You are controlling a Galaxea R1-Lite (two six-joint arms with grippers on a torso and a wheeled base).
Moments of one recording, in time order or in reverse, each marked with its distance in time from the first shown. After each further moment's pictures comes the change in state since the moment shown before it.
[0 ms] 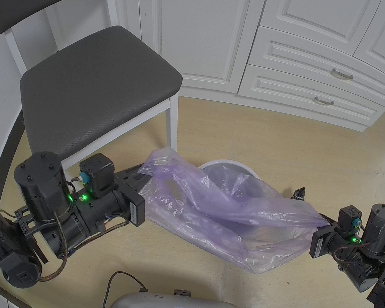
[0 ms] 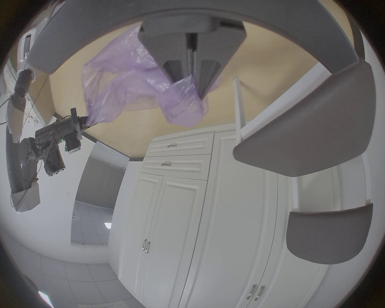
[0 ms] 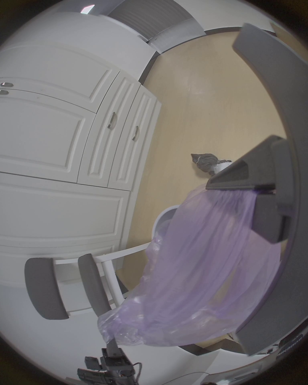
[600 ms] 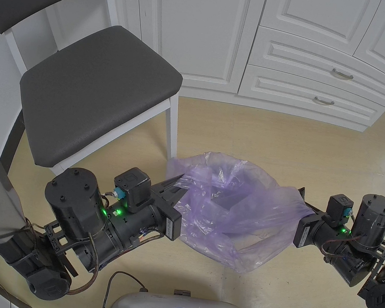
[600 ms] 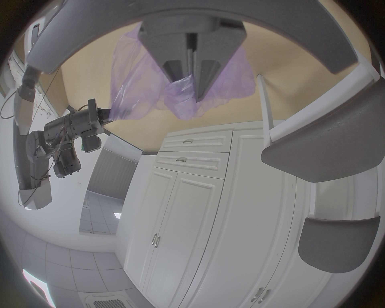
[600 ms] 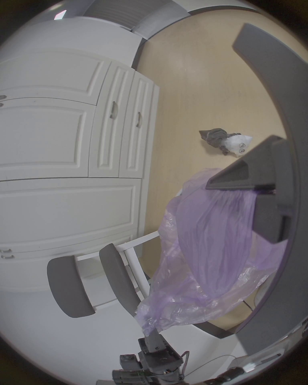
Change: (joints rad) left arm -0.119 0.132 -0.083 -0.091 0.003 -0.036; right arm 0.085 0.057 -0.085 -0.048 0.034 0.124
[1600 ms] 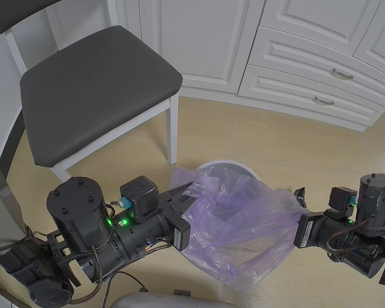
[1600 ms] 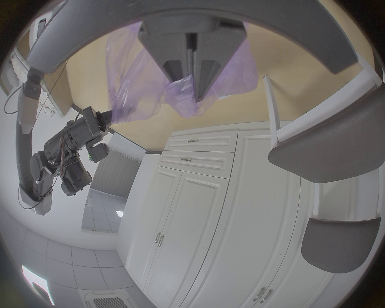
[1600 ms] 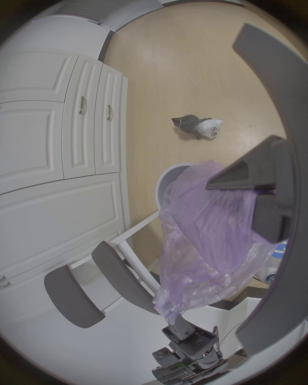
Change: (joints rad) left arm -0.062 -0.006 0.009 -0.005 0.034 -0.009; right arm 0.075 -0.133 -0.231 0.584 0.028 0.248
